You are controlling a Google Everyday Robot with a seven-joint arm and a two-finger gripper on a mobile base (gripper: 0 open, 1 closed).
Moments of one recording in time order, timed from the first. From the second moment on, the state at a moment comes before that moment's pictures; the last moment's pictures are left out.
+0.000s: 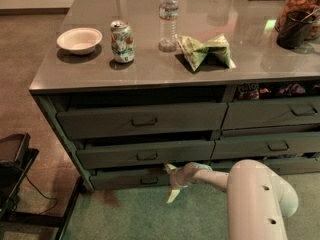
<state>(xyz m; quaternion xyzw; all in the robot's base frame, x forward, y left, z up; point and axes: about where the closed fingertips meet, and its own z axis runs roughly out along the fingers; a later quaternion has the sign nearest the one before) 0.636 -0.051 0.178 -0.70 0.64 0.09 0.29</state>
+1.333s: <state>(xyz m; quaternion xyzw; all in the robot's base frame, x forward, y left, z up) 0.648 -0.047 0.154 -0.71 0.65 0.08 0.24</state>
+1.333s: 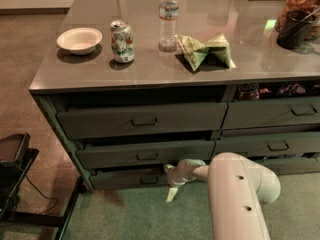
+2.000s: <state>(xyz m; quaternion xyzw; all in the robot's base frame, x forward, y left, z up) 0.648 -0.047 0.154 -0.71 0.65 0.08 0.24</state>
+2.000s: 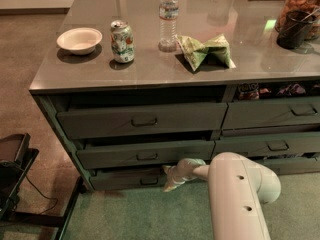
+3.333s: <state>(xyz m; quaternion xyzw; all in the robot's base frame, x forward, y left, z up) 0.648 -0.047 0.154 -0.71 0.65 0.08 0.24</state>
